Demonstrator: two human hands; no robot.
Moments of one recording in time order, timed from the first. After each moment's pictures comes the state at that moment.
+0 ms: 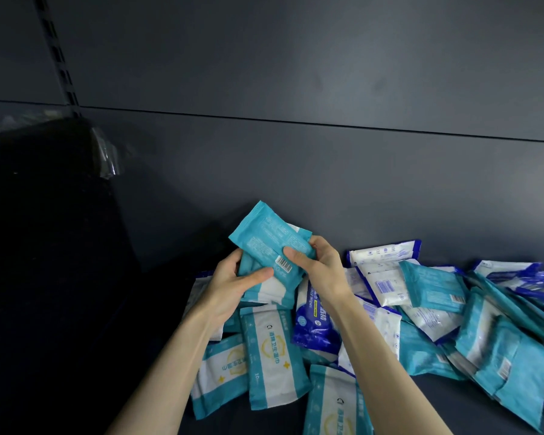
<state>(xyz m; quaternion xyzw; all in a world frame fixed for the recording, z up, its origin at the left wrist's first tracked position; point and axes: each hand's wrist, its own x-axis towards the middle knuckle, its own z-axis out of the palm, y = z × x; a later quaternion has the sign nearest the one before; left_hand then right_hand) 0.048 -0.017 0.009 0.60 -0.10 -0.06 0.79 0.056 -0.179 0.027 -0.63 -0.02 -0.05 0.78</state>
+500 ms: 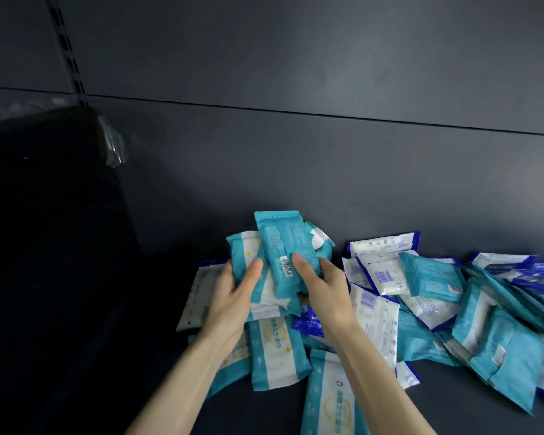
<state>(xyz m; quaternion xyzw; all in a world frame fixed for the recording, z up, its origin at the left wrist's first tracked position) -0.004 -0.031 0.010 0.59 0.00 0.03 0.81 0.003 -0.168 0.018 -0.67 0.06 -0.07 0.73</state>
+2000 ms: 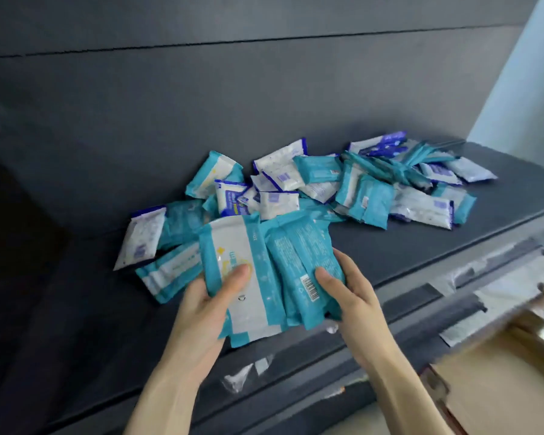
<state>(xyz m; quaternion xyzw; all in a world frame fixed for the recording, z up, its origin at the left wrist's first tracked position) -0.179 -0.039 0.022 0.56 -0.05 -0.17 0.81 -0.239 -0.208 0.000 -0.57 0.11 -0.14 0.80</state>
